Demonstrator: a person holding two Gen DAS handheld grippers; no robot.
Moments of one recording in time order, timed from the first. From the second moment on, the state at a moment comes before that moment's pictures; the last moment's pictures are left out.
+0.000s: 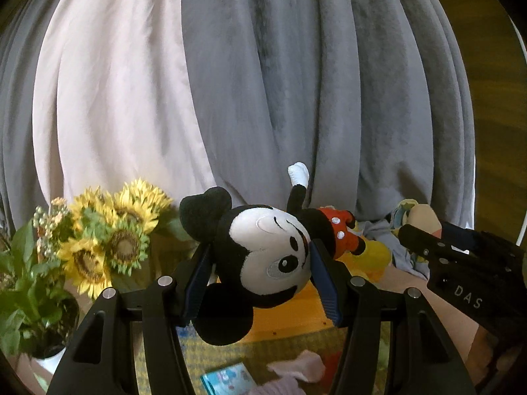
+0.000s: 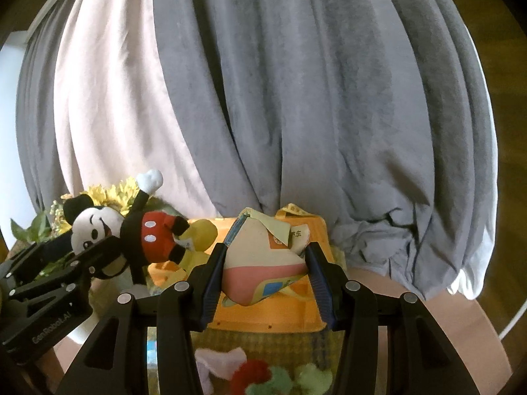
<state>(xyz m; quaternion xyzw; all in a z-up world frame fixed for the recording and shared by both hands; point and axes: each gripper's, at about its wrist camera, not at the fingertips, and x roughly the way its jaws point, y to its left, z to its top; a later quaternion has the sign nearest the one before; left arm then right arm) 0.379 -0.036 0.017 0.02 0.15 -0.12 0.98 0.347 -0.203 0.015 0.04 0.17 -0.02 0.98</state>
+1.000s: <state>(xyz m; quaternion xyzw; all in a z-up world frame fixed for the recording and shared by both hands) 0.537 -0.070 -0.011 0.06 0.27 -0.15 0.95 0.511 -0.234 -0.013 0.06 0.32 -0.02 0.95</state>
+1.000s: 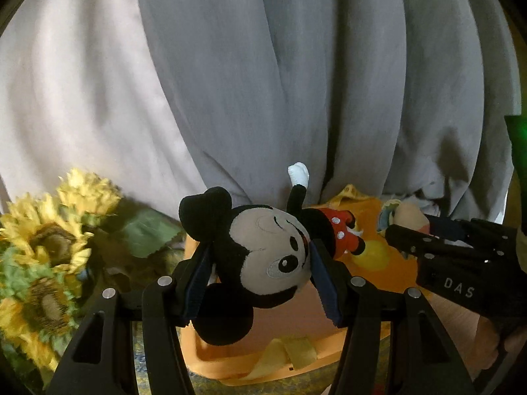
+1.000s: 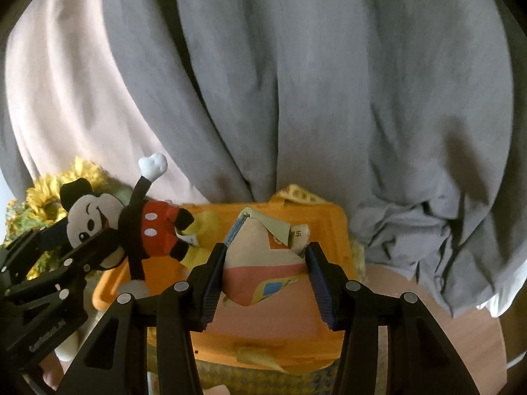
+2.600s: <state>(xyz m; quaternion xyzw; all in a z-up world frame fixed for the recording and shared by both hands) 0.403 -0.037 0.035 0.07 0.19 -0.07 0.98 0.395 -0.214 0.029 0.04 0.24 -0.04 0.97</state>
